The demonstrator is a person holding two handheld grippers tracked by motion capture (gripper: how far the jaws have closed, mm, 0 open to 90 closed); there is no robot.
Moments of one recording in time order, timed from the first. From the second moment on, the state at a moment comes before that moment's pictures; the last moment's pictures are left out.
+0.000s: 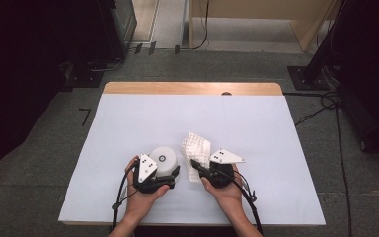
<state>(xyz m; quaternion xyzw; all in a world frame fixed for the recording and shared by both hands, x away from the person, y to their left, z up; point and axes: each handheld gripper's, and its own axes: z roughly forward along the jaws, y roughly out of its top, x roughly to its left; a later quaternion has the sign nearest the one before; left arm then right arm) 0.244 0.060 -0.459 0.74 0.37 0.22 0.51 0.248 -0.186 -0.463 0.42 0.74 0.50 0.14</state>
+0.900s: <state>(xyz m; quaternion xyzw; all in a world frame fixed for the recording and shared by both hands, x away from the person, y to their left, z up) 0.243 0.061 -0.451 0.76 0.32 0.19 0.53 0.238 -0.173 -0.452 0.40 0.74 0.52 0.14</state>
